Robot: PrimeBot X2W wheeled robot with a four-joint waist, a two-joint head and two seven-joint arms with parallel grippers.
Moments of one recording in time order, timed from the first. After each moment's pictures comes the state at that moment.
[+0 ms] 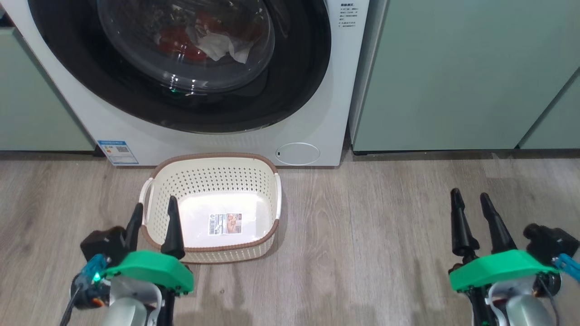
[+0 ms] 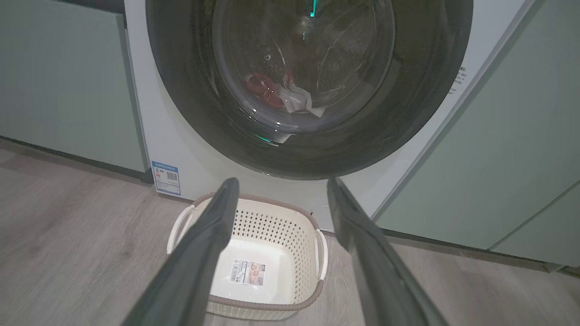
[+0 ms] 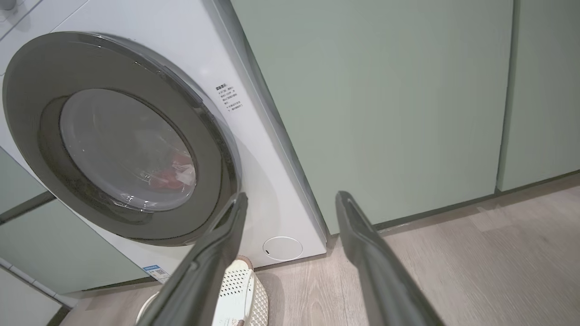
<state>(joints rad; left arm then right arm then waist) -0.05 0.14 -0.14 0.18 -0.50 0.16 -0.14 -0.08 -0.04 0.04 0.24 0.47 0.13 -0.14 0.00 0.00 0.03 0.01</state>
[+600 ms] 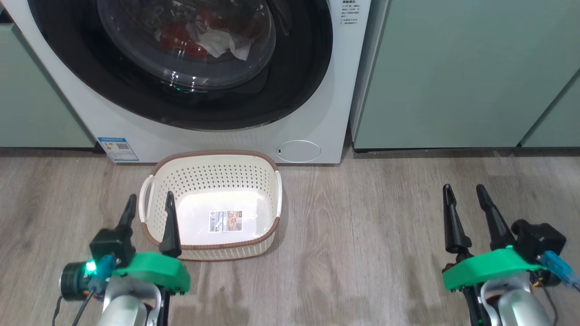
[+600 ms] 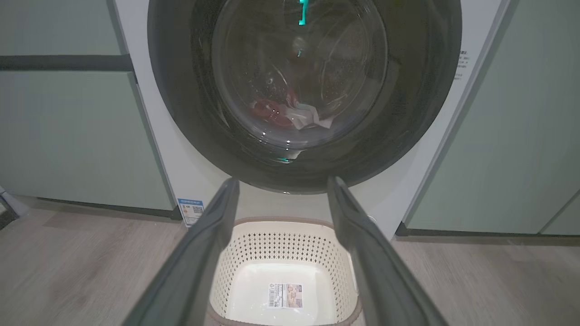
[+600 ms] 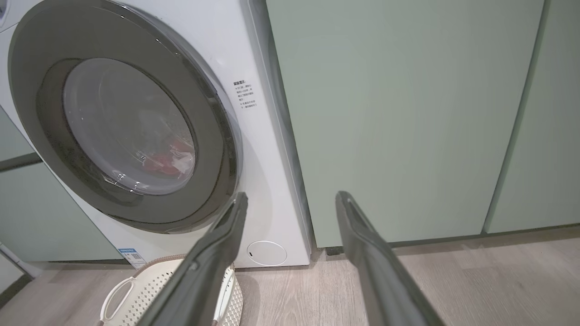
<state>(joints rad) -0.07 0.16 -0.13 0.20 -0.31 0.17 -0.19 -0.09 -0.04 0.05 0.23 0.29 0.13 -0.19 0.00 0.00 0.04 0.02</state>
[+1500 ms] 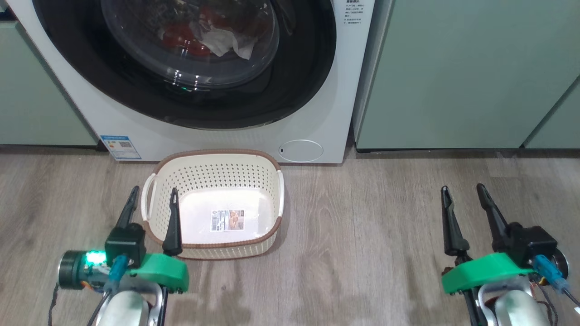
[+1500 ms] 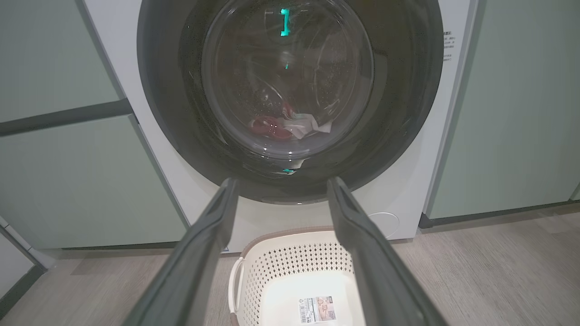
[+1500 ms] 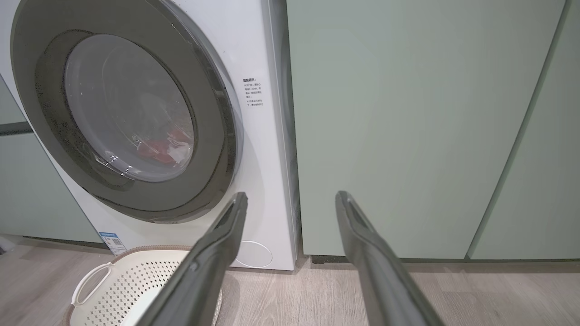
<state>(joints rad) -0.09 0.11 -0.04 0.27 -0.05 0.08 -0.25 -0.10 -0.04 0.05 0.26 0.15 0.13 -0.25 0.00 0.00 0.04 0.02</state>
